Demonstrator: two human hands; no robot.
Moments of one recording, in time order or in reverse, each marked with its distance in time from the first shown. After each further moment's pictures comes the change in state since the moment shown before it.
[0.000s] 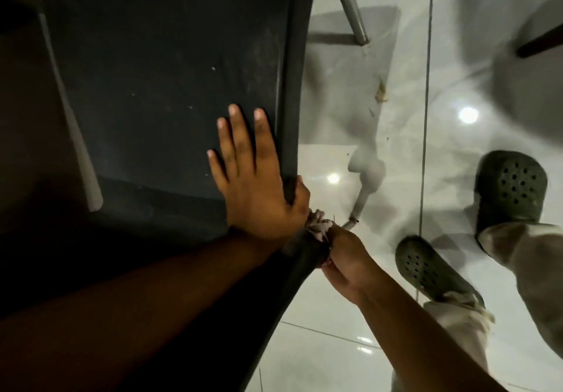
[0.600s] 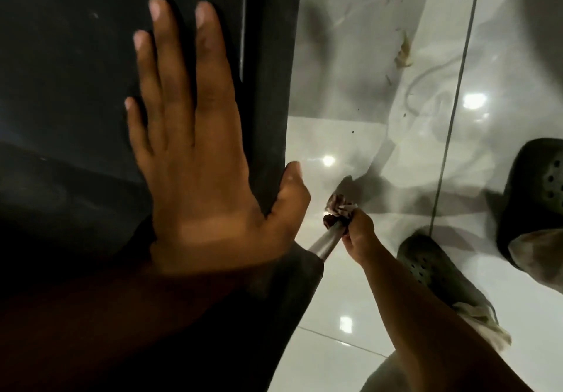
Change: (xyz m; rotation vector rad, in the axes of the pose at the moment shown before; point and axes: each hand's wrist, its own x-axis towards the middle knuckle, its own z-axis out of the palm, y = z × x) left_hand 0.008 -0.004 0.007 -0.019 0.054 -0.008; right_hand 0.167 0.014 -0.087 0.143 0.213 -0.037
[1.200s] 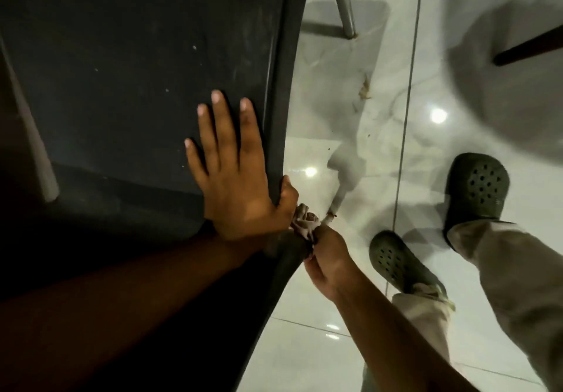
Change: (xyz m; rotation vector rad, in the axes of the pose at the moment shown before) left_hand -0.007 0.007 -0.011 0.037 -0.091 -0.023; right_hand -0.167 -0.006 0.045 -0.026 -0.186 -0.006
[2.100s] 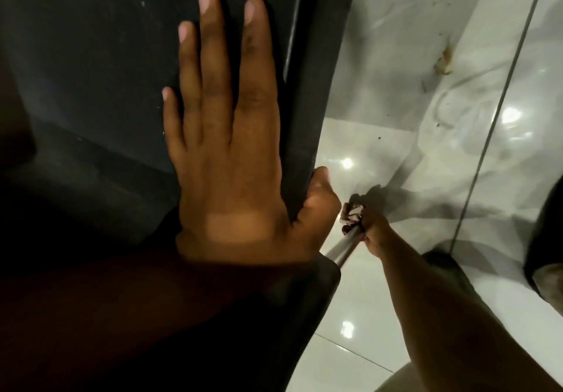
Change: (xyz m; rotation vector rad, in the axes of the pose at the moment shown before) left_hand 0.007 -0.005 0.010 -0.046 0.090 0.029; right_hand 0.208 0.001 -0.081 -0.235 0.125 0.163
